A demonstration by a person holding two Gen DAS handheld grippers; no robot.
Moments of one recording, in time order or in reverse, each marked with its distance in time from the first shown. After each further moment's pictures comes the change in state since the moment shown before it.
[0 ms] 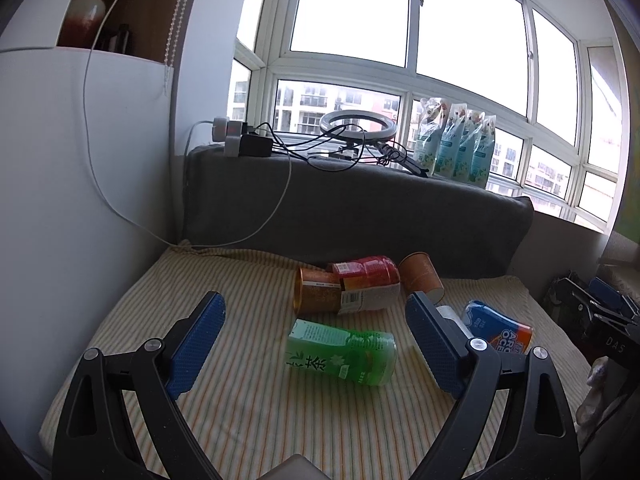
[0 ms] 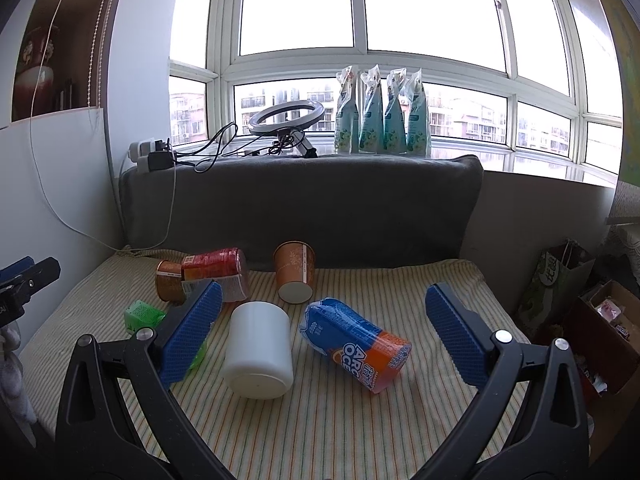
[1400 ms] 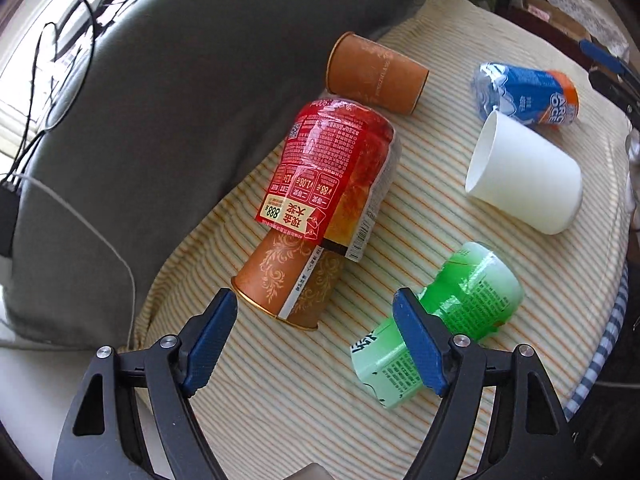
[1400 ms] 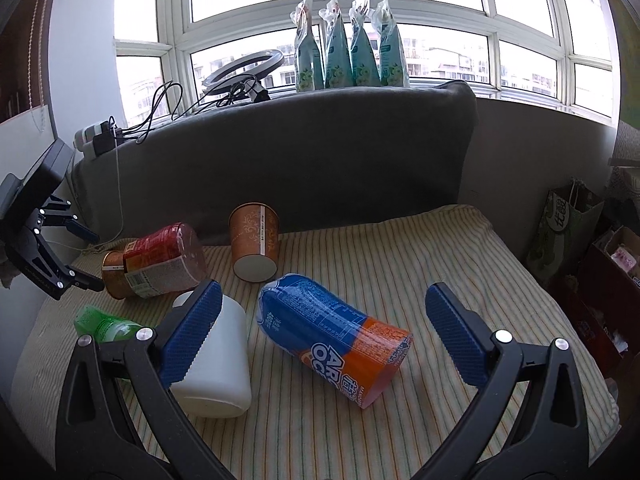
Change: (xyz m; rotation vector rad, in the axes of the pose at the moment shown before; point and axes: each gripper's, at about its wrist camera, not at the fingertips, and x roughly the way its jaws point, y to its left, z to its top) left arm 0.227 -0.054 0.039 0.975 0.788 -0.327; right arm 0.088 -0.039 -0.014 0.140 0.176 -0.048
